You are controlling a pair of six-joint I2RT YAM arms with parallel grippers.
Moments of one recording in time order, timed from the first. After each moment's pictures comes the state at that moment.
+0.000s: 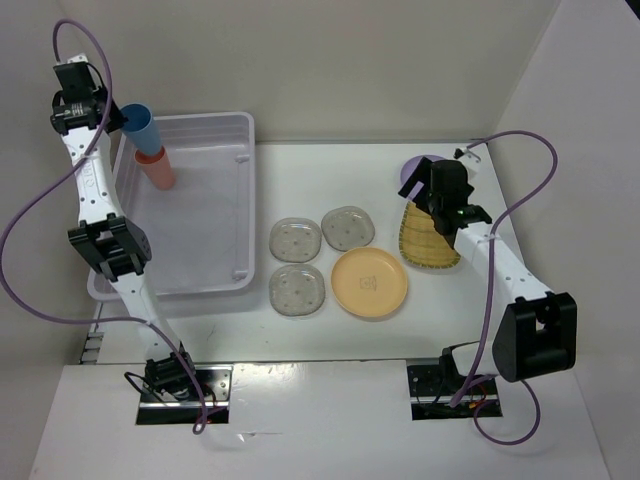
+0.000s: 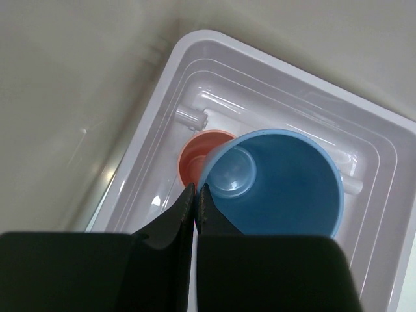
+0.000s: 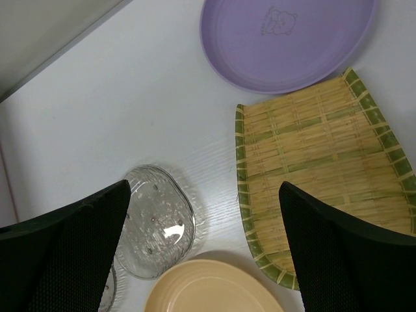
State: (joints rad) left arm 0.36 2.23 2.58 -0.88 -0.03 -0.19; right arm 0.17 1.34 1.02 -0.23 0.28 0.62
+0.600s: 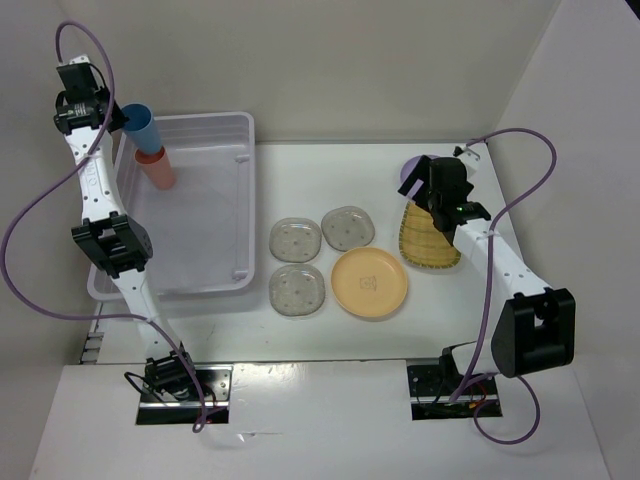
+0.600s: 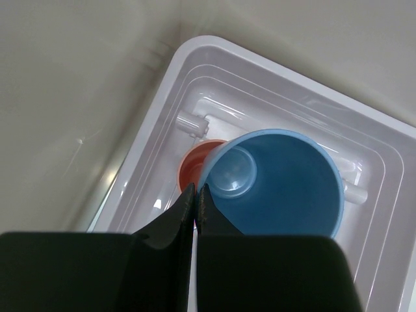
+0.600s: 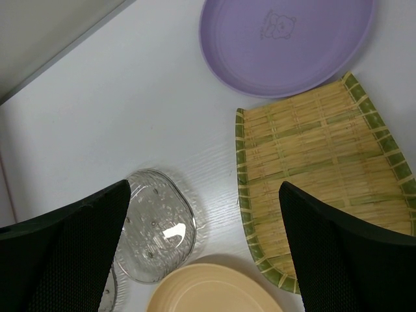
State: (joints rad) left arm 0.36 2.30 2.66 -0.89 -0.04 -0.19; right arm 0.17 1.36 1.05 -0.24 0.29 0.62
